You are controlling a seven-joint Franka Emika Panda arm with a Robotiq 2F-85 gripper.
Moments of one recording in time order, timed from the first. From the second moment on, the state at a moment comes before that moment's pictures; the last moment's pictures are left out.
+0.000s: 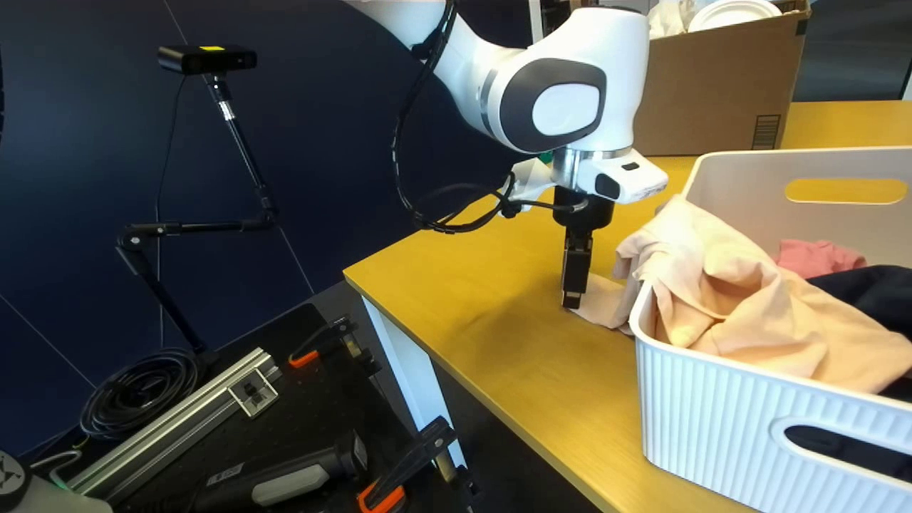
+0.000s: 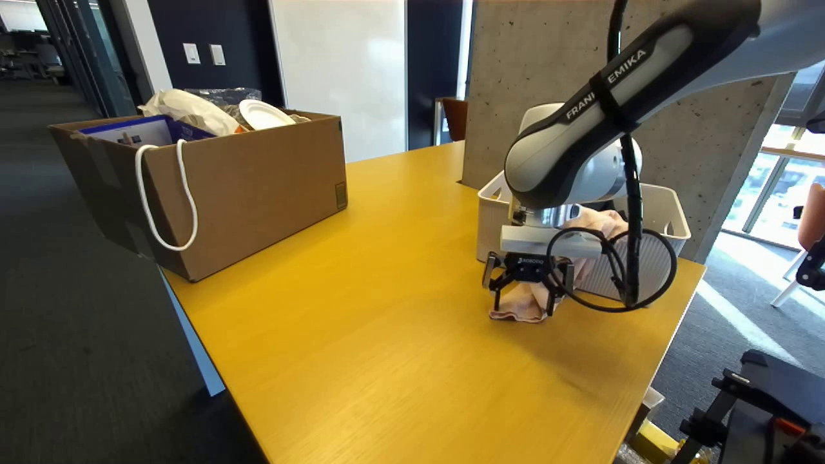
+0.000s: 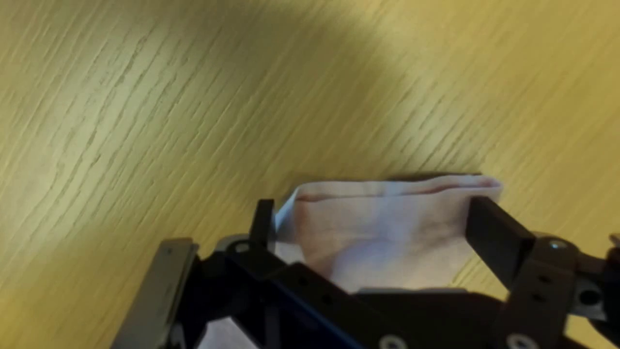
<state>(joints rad) 0.01 0.82 -0.12 -1.65 0.25 2.33 0.62</state>
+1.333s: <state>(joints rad) 0.11 0.73 -0.18 -1.89 0.18 2.66 0.63</state>
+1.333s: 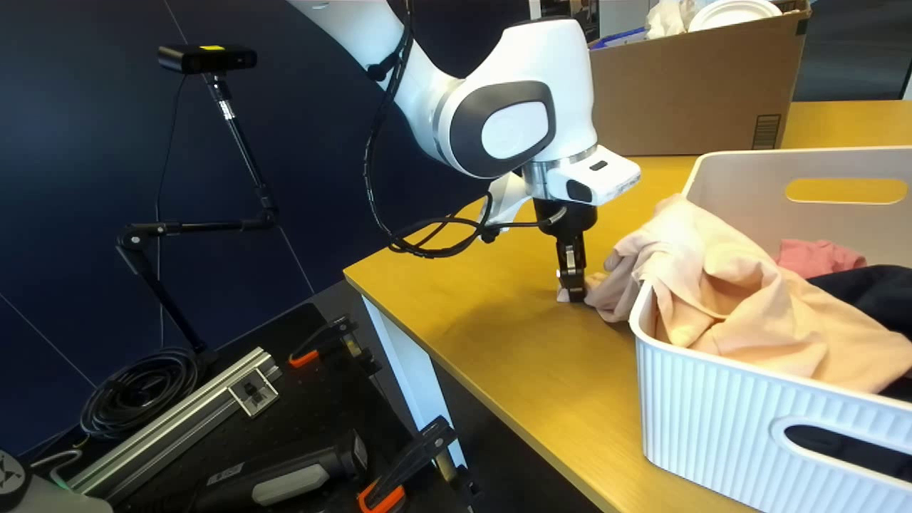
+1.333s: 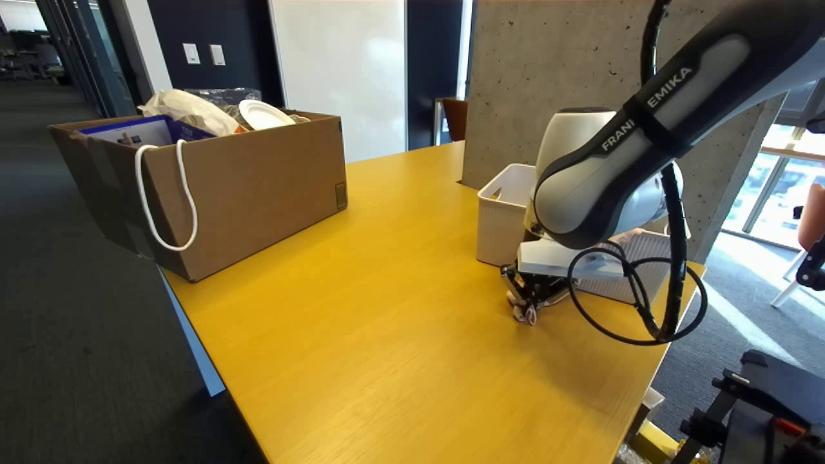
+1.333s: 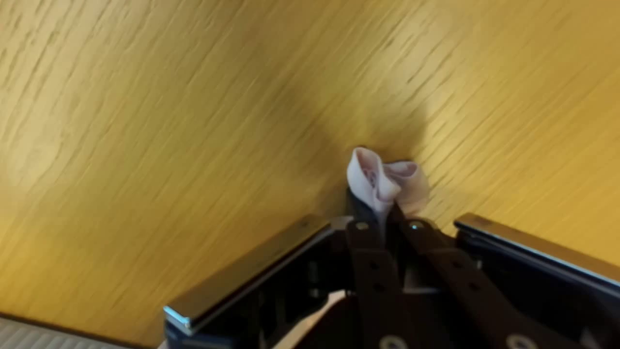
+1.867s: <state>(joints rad) 0.27 0.68 -0.18 -1.93 0.13 2.70 0.68</state>
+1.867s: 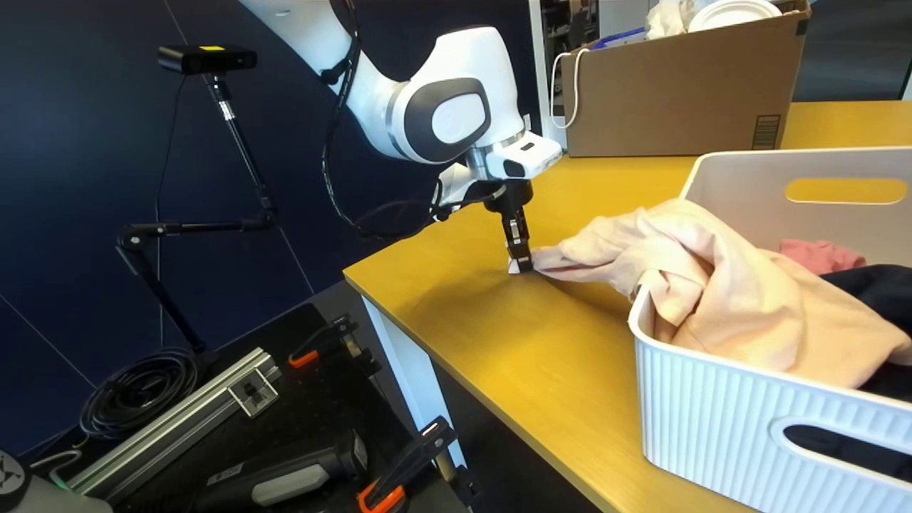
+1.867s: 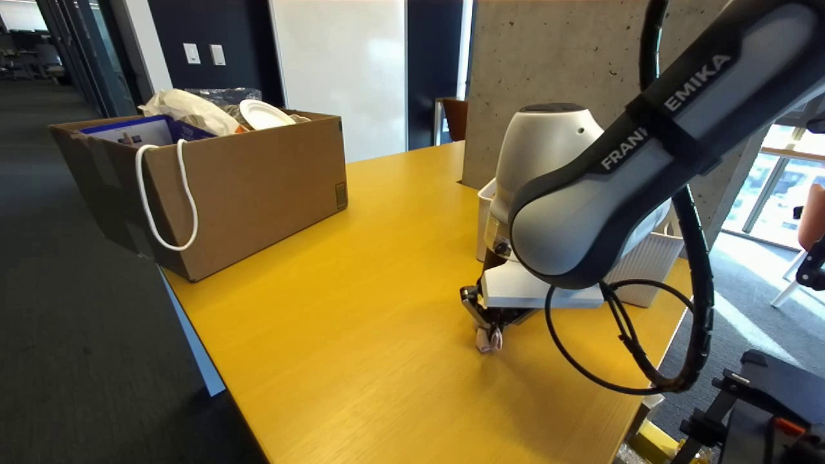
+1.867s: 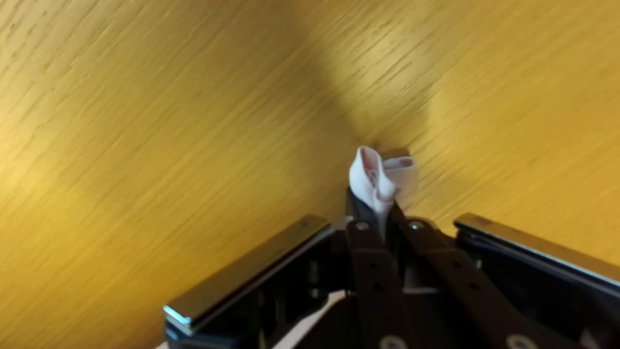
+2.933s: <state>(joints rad) 0.27 0.42 -0.01 -2.22 0.13 2.89 0.51</state>
